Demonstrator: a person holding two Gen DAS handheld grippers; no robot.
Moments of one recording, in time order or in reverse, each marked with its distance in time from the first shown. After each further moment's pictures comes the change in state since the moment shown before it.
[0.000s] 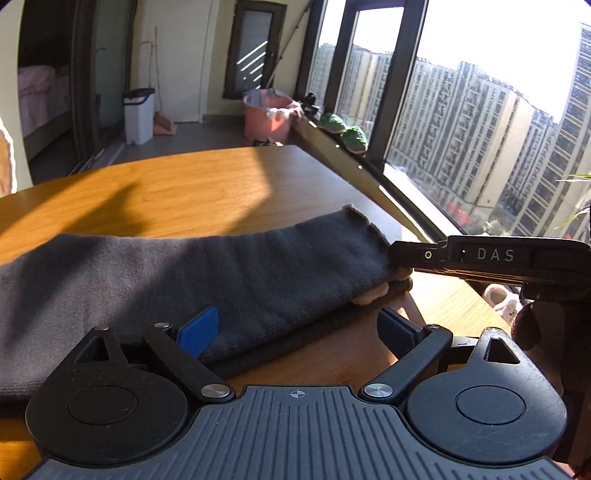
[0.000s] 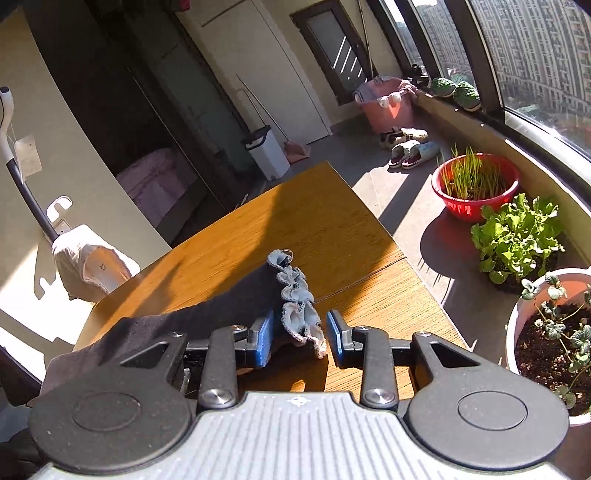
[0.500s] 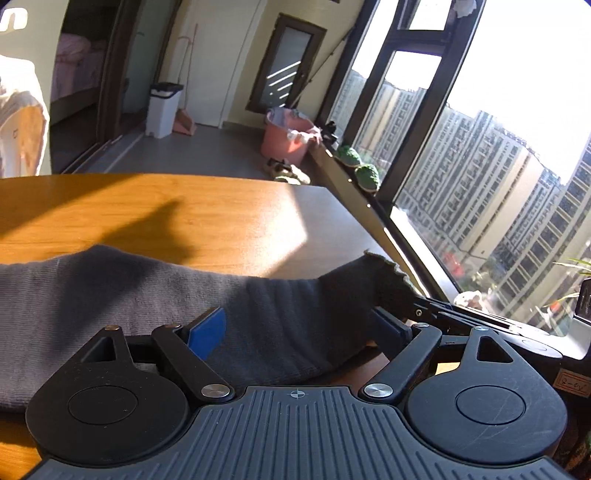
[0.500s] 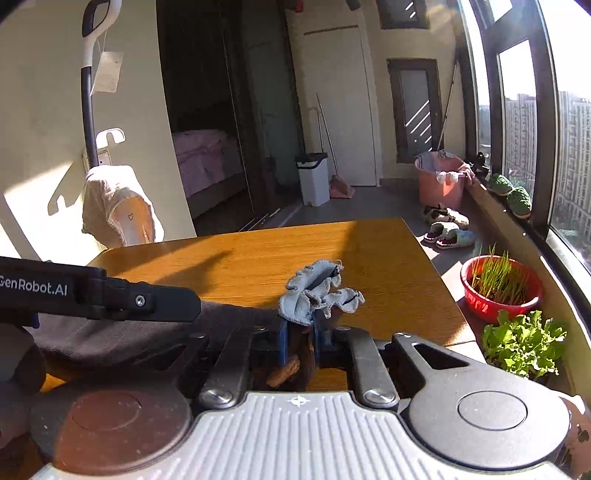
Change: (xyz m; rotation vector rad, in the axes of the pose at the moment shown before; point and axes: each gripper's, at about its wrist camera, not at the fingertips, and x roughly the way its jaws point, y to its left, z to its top) left arm -0.031 0.054 0.030 -0.195 -0.070 -0.046; right arm 0.007 0.102 -0.025 -0.555 -0.104 -0.017
